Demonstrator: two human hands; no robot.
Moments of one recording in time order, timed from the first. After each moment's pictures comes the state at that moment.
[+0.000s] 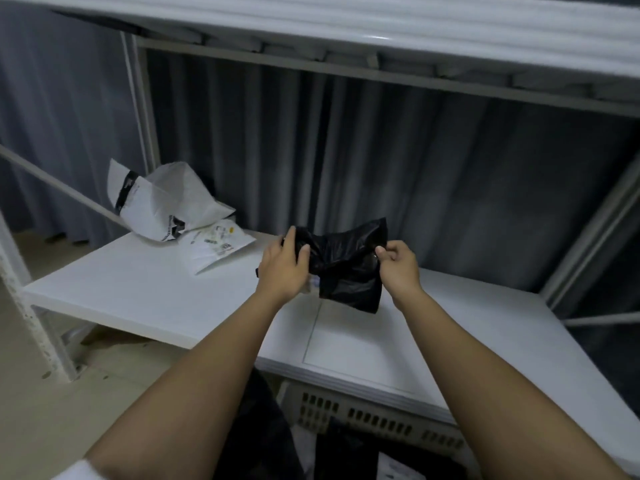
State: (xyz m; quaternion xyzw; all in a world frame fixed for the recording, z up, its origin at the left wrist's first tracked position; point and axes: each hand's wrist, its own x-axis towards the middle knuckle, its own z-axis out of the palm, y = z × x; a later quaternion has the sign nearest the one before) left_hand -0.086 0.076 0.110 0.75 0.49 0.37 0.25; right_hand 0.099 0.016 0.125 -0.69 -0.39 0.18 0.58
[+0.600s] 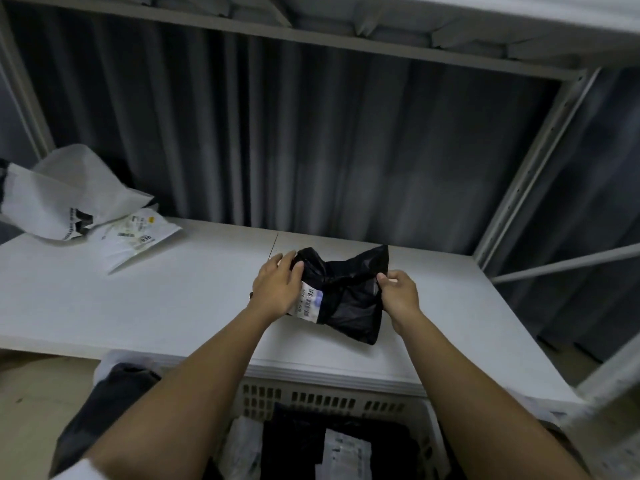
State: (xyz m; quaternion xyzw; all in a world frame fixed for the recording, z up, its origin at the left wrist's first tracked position) left_hand 0.042 0.039 0.052 0.81 0.44 0.27 0.28; right_hand 0.230 -0.070 0.054 -0.76 -0.23 0.20 0.58
